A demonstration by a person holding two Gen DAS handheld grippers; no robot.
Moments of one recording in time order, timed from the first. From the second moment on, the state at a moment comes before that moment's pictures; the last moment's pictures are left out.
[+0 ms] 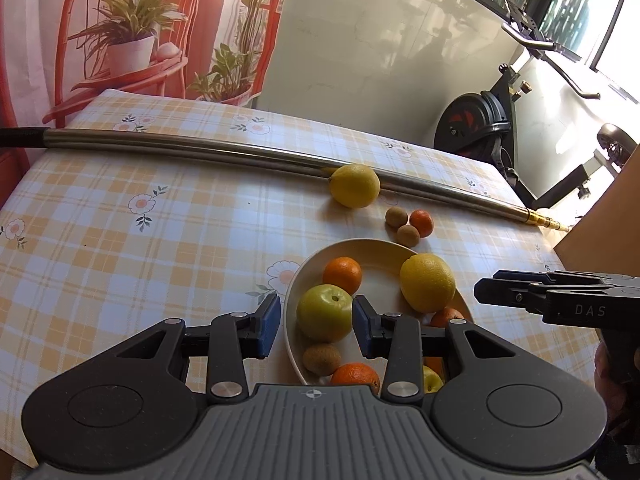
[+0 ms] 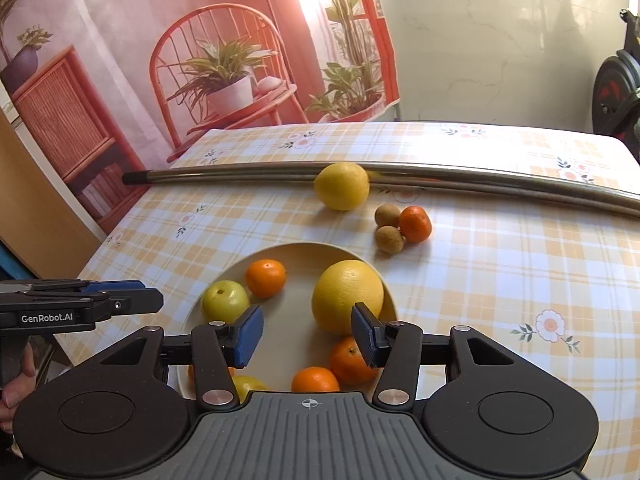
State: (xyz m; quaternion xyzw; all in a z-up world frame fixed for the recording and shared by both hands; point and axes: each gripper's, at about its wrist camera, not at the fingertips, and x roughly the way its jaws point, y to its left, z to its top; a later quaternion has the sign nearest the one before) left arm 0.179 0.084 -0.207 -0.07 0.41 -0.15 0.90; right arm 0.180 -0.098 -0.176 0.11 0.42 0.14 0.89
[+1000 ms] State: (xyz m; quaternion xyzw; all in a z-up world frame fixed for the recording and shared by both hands) left arm 0.275 0.033 -0.209 -0.04 0.42 -0.15 0.89; right arm 0.303 -0.169 -0.238 0.17 0.42 0.10 0.89
